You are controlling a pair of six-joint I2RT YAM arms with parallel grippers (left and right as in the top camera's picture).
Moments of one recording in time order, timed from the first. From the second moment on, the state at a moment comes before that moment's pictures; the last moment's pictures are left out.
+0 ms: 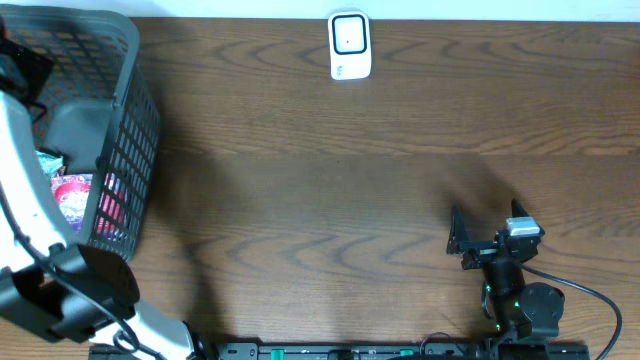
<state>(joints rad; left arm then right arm) 0.47 1.83 1.95 -1.08 -0.27 -0.68 -0.02 0.01 0.01 -0.06 -0.14 0.03</state>
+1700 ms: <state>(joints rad) 0.43 2.16 1.65 -1.23 -0.38 -0.92 -0.02 0.01 0.01 -0.06 -0.14 0.03</state>
